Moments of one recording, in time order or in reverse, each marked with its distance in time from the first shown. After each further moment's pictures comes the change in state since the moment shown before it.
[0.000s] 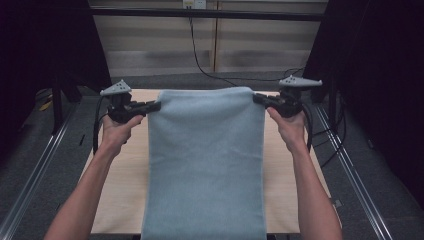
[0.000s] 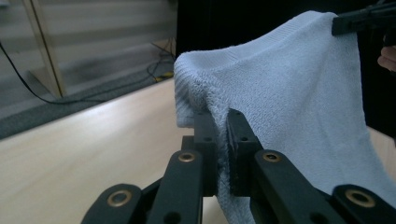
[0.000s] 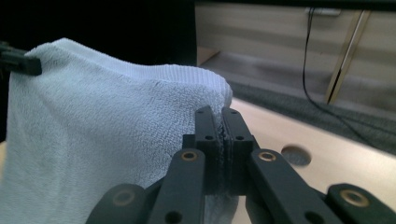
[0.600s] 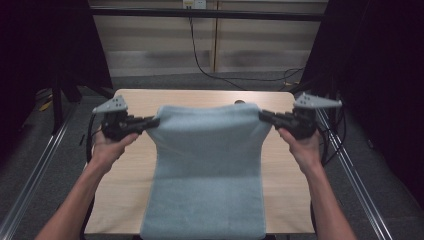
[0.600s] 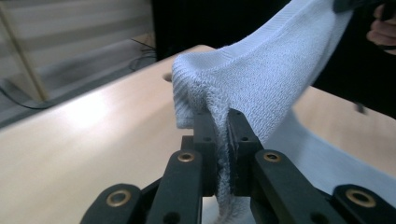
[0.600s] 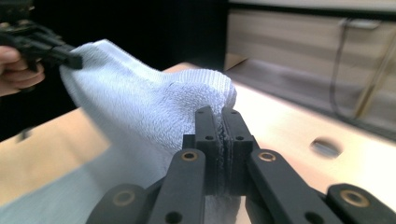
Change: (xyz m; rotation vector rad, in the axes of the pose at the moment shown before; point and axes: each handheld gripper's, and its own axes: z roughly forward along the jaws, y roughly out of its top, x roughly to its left) left arm -0.054 -0.049 -0.041 0.090 -0.104 0.105; right arm 0.039 -0.046 -0.067 -0.013 0.135 -0.050
